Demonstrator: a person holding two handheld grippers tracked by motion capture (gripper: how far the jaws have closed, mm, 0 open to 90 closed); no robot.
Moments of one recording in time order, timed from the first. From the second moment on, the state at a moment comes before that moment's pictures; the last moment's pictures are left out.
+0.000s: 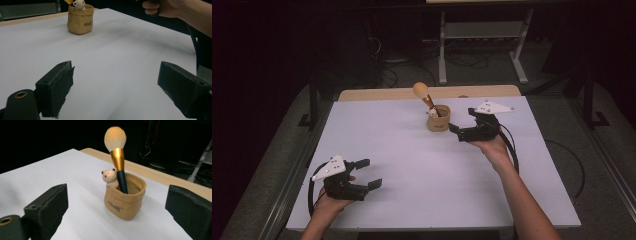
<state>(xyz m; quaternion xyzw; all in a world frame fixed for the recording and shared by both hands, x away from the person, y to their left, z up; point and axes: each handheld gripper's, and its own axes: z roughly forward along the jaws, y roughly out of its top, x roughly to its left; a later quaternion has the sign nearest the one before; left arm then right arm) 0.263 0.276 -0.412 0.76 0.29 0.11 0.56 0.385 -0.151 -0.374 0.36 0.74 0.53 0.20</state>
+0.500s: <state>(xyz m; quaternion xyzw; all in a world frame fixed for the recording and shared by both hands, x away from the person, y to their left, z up) 0.263 0.276 -0.413 0.77 0.30 0.11 0.56 0.351 -0.165 -0.384 0.36 0.74 0.53 0.20</state>
